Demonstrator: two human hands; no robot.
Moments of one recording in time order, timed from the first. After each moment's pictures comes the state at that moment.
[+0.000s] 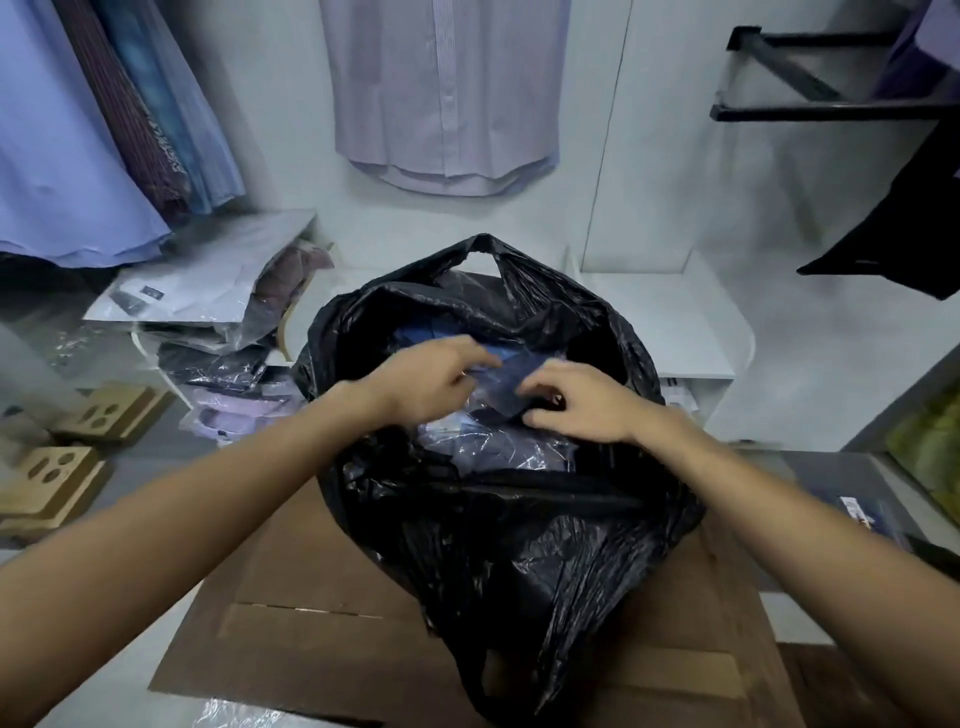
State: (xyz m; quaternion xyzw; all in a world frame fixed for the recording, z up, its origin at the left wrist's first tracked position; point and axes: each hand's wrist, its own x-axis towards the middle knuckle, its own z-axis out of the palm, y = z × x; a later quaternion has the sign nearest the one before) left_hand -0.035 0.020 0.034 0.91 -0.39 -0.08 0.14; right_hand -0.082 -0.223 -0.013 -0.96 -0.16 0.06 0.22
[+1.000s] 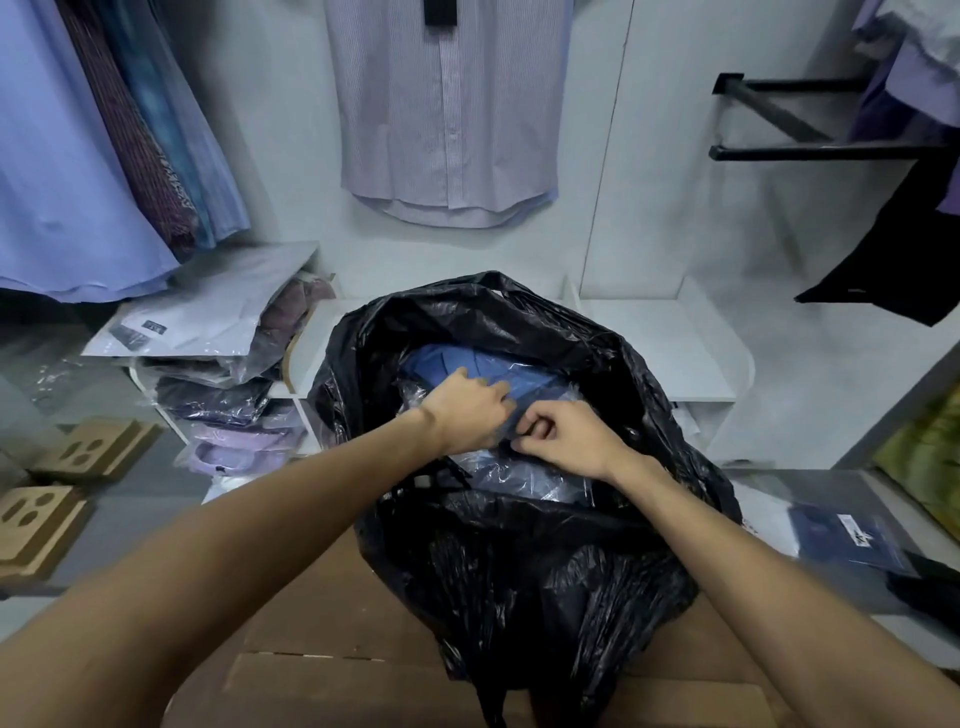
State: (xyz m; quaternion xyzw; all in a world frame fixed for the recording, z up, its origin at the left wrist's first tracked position) left_hand -0.011 -0.008 0.006 0.84 -0.47 0.05 -0.27; right_hand -0.071 -0.184 -0.040 -0.93 -0.03 0.01 0.36
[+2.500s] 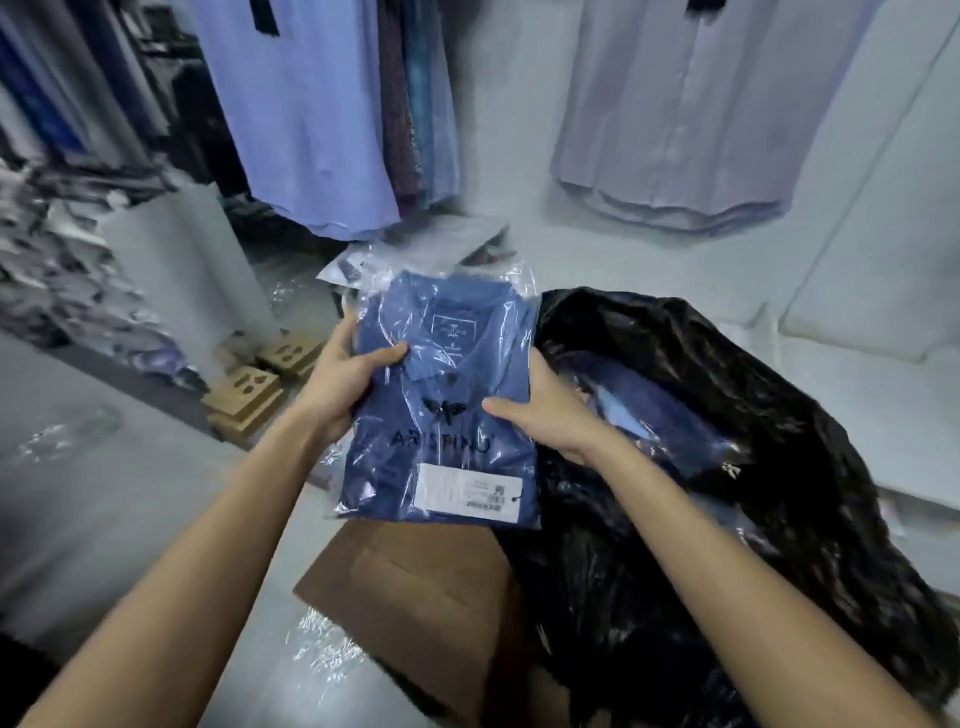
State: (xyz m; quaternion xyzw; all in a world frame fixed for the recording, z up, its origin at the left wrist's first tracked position) left_hand -0.072 0.243 0.031 0.65 0.10 0.07 0.75; right_hand -0.039 0.001 0.001 -0.81 -0.17 0.12 0.55
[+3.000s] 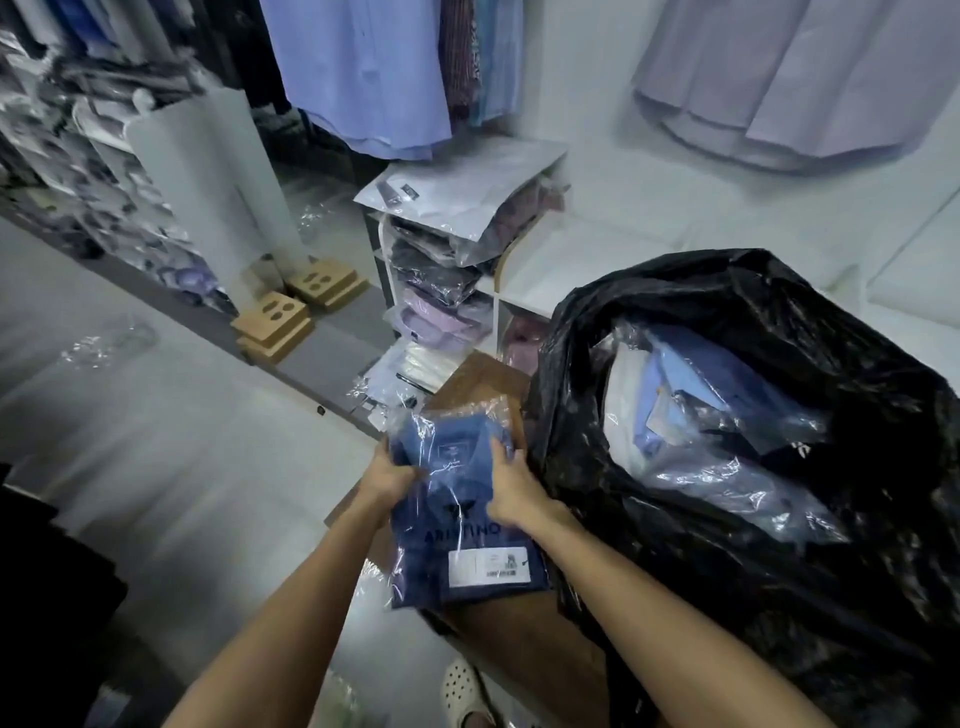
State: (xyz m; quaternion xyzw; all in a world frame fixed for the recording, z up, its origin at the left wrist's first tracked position) left_hand -0.126 0.273 -0.194 0.72 0.34 -0.07 0.60; right_hand -0.088 0.084 -0.167 -0.92 -0.13 0.30 0.21
